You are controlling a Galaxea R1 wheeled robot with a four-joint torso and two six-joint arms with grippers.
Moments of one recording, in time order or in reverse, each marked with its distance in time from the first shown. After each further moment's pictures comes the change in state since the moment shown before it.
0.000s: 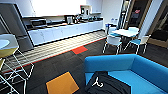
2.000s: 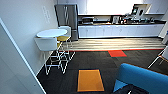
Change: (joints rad) left arm 0.018 0.056 -0.070 0.003 0.002 0.003; right arm -0.001 0.016 -0.006 0.000 -0.001 -0.003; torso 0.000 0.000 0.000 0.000
